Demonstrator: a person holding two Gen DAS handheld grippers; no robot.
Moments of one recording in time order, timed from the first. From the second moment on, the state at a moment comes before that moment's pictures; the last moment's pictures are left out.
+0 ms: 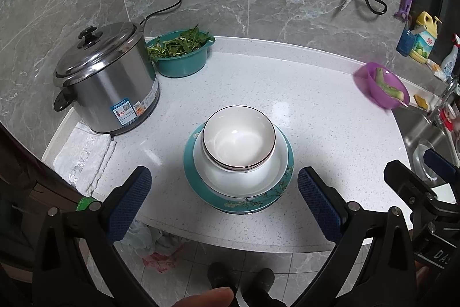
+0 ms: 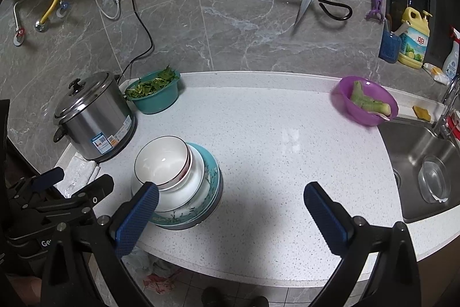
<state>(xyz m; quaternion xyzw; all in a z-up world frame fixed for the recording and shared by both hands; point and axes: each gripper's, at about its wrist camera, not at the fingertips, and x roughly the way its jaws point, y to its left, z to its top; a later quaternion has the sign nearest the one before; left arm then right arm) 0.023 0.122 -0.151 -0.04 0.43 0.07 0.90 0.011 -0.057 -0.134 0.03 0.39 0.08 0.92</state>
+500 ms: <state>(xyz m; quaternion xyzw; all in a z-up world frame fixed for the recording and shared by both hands) 0.026 0.119 -0.152 -0.04 0.43 0.07 0.90 0.016 -0.059 -0.133 0.02 0.40 0.09 0.91</state>
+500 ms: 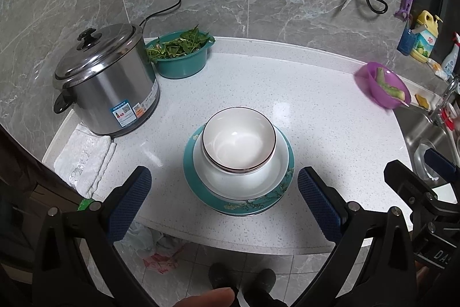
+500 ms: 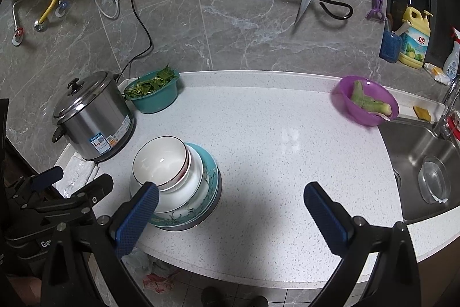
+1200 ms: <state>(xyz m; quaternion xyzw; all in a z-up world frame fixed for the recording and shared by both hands) 0.028 0.120 -0.154 -0.04 0.43 0.07 0.90 0.017 -0.058 -0.134 0.02 0.40 0.09 0.91</state>
